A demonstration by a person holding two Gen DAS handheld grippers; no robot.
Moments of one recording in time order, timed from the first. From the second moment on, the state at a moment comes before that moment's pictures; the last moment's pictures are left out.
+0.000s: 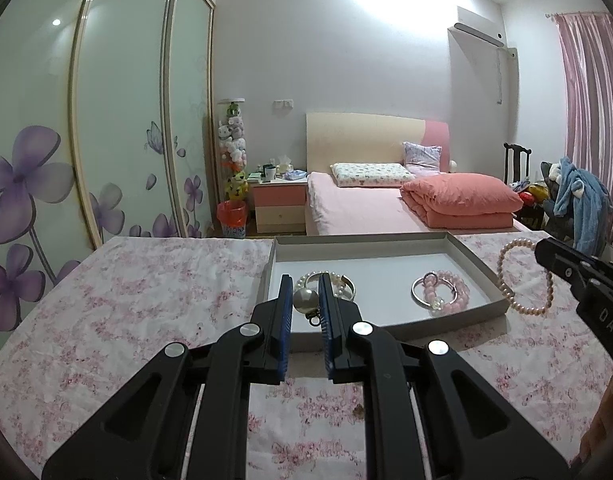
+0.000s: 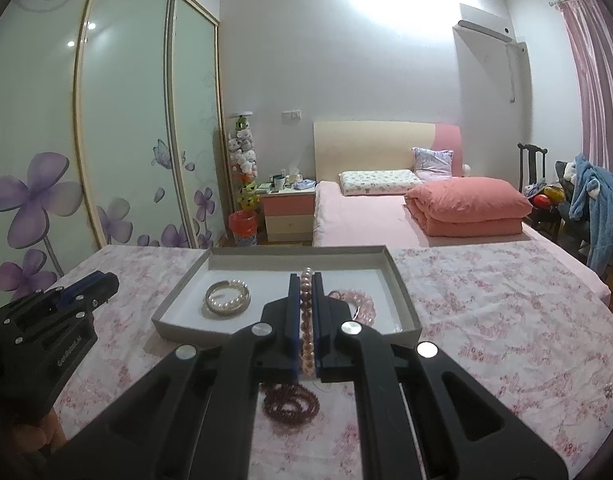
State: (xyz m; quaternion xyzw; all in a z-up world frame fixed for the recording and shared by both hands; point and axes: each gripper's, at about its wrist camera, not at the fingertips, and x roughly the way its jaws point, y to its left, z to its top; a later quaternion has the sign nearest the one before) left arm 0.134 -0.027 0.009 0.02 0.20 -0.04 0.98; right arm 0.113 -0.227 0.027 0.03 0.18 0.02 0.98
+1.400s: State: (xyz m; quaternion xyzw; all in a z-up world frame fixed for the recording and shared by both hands) left arm 0.239 -0.060 -0.019 0.02 0.23 -0.06 0.97; right arm 0.255 -0.241 -0.019 0.06 0.26 0.02 0.96
